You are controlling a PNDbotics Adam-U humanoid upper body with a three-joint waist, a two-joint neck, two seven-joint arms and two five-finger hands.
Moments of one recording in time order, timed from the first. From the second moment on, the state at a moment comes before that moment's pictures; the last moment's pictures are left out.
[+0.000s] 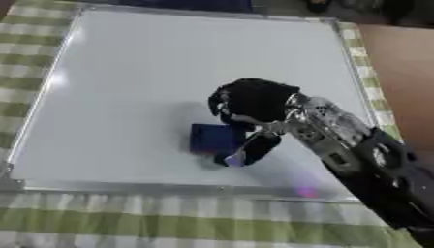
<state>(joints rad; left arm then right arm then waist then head) -0.24 0.18 0.12 -1.98 0.13 -0.28 -0.04 -0.63 -0.50 0.45 -1.71 1.01 -0.23 0.51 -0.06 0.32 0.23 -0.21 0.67</state>
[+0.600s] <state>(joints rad) -0.24 0.18 0.12 -1.98 0.13 -0.28 -0.04 -0.62 -0.50 0.44 -1.67 0.98 -0.23 0.49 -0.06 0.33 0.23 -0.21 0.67</state>
